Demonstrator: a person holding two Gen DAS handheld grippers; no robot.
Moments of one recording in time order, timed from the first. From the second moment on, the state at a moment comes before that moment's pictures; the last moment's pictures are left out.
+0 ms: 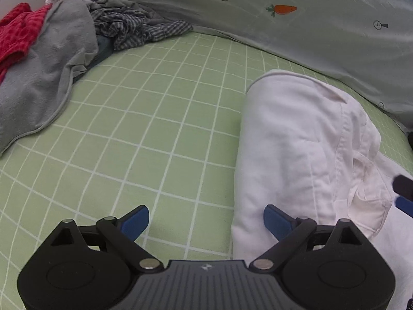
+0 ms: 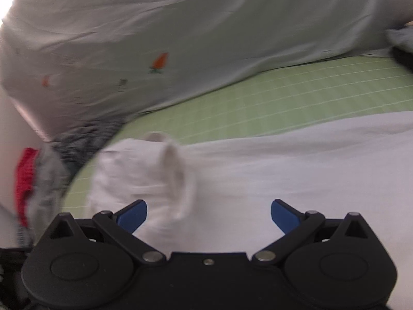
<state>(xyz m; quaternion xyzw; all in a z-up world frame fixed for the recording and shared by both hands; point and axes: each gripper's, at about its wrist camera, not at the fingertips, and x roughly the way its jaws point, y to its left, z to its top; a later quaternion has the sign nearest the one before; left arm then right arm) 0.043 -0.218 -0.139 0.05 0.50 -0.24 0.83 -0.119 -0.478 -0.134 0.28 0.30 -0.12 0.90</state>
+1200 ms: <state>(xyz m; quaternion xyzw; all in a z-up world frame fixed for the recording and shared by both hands) -0.035 -0.295 -0.139 0.20 0.44 -0.32 0.81 -0.208 -0.517 -0.127 0.23 0.37 -0.26 0.86</state>
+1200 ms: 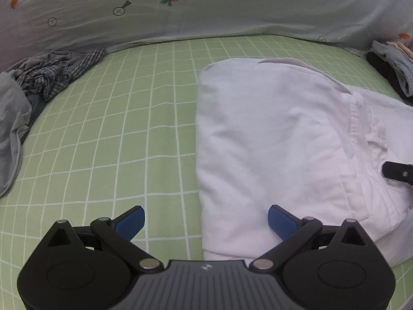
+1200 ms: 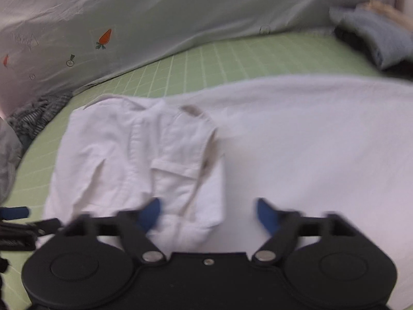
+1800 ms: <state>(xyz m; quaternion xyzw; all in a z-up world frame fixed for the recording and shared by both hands) -0.084 -0.402 -0.144 0.25 0.43 -0.34 0.80 -0.403 -0.657 -0.164 0.26 0.33 -0.43 0.80</state>
